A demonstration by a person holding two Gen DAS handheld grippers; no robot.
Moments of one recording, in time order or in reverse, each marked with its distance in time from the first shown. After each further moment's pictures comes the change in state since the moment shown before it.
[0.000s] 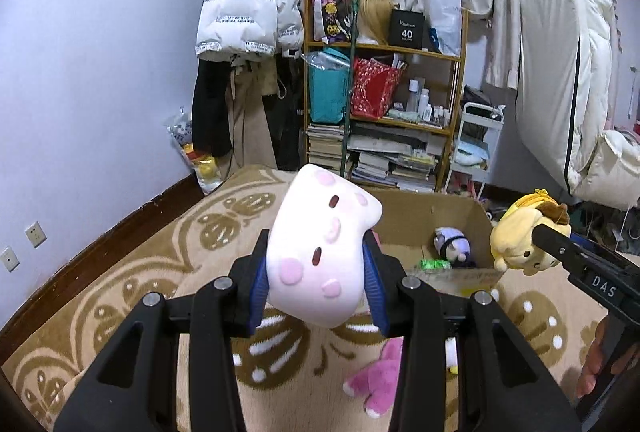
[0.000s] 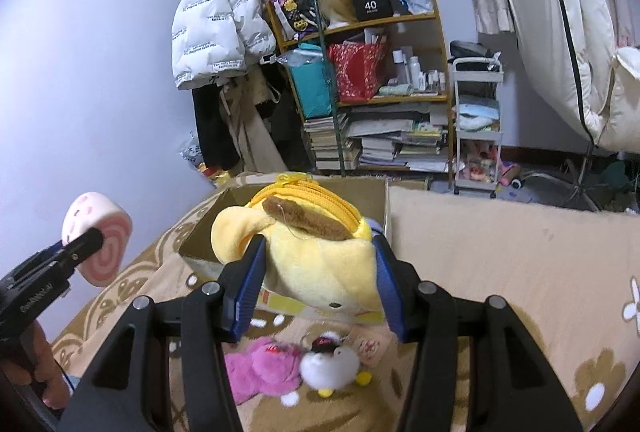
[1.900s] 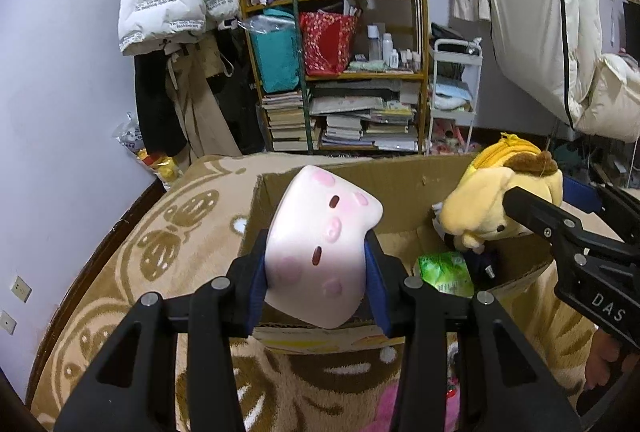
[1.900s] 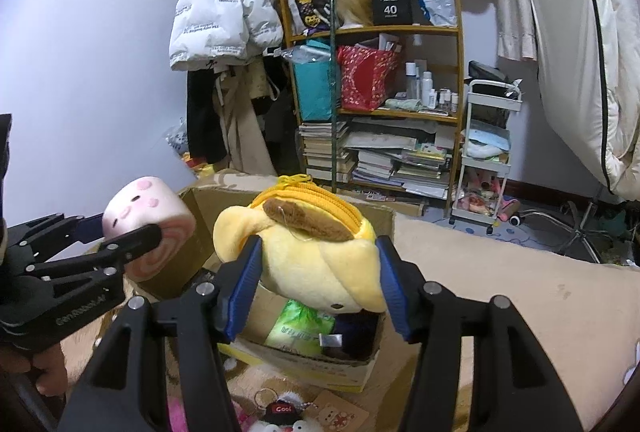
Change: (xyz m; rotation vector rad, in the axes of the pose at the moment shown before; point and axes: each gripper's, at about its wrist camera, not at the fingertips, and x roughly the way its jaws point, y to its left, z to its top) left arm 0.132 -0.067 -0.001 0.209 0.139 -0.062; right arm 0.086 -0.008 0.007 -0.138 -0.014 -0.022
